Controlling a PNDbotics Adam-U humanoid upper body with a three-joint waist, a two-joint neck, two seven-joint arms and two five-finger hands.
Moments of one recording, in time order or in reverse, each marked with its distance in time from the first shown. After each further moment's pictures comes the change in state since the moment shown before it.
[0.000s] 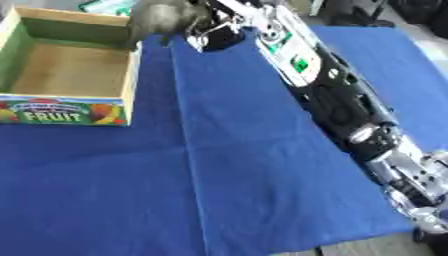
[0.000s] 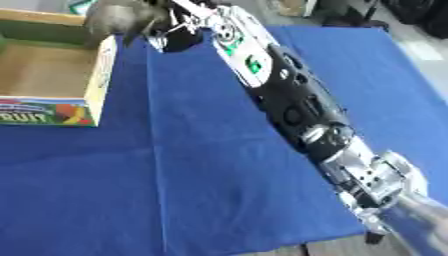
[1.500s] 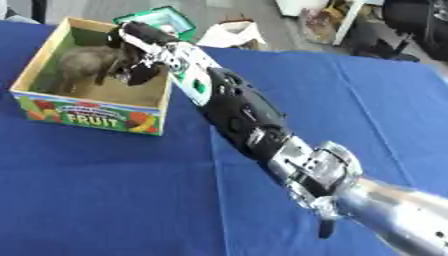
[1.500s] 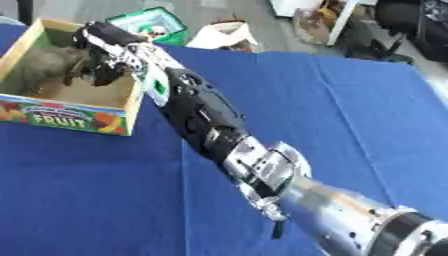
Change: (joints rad) left arm -0.090 -0.037 -0.079 -0.016 0.042 -0.019 -0.072; right arm -0.083 0.174 -0.105 0.349 0.266 -0.032 -0.070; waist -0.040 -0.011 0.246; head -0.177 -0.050
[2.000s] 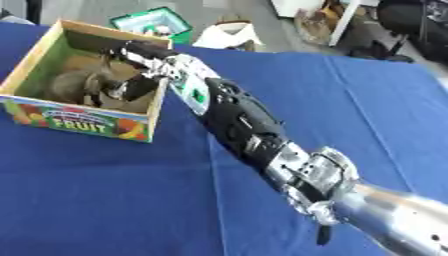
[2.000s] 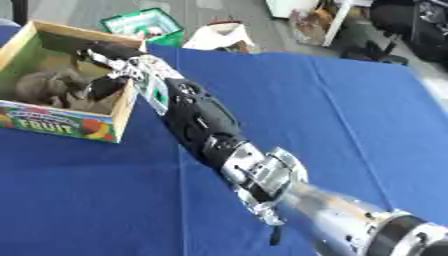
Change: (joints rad) left arm 0.001 -0.007 0.000 0.000 0.000 0.001 -0.005; right arm -0.001 -0.002 -0.010 0.016 0.008 -0.075 0.208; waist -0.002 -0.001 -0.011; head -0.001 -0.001
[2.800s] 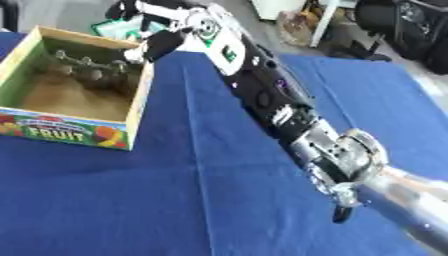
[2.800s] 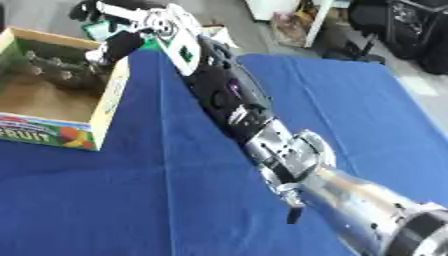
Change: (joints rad) left arm 0.033 0.010 0.014 0.002 -0.006 0.006 0.009; right arm 0.003 -0.171 -0.016 -0.248 -0.286 -0.034 0.073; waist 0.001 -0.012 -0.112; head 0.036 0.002
